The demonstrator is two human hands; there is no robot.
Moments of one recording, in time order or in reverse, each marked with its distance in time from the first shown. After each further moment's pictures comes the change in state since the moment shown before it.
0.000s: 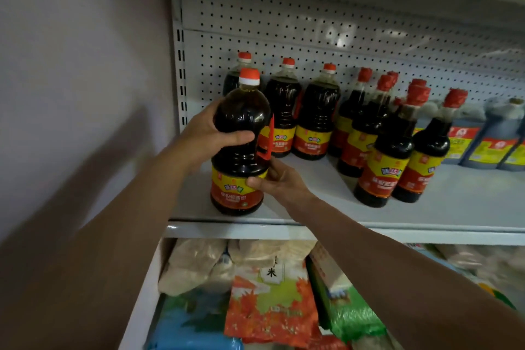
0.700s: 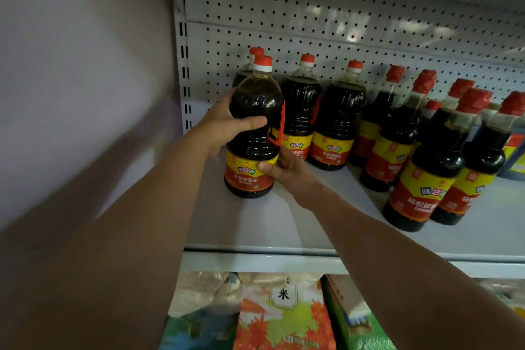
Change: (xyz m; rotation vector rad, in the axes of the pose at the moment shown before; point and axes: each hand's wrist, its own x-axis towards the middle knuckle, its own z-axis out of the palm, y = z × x) left_hand 0.105 -0.039 -0.005 -0.022 0.022 -0.061; right_hand 0.093 0.012 -0.018 -0.066 -0.034 -0.007
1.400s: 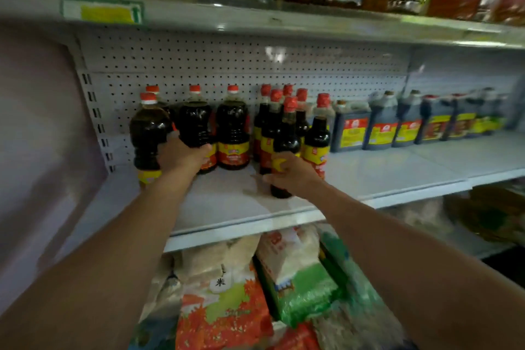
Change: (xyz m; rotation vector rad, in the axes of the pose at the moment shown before) left_hand -0.097 0.076 0.153 0.383 0.390 -0.157; right_hand -0.215 -0.075 -0.158 -0.708 0.377 0.145
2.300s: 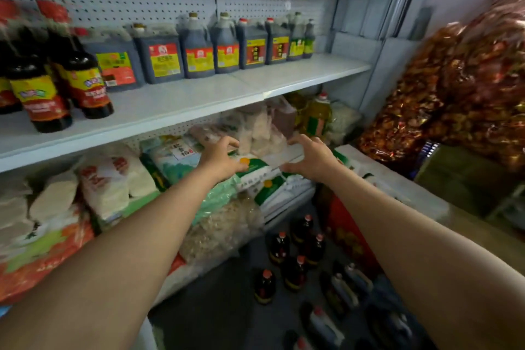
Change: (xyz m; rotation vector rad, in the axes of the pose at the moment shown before) left_hand -0.476 0.156 0.331 0.142 -0.845 0.387; right_hand -0.391 0.344 -0.317 -0.310 0.159 0.436
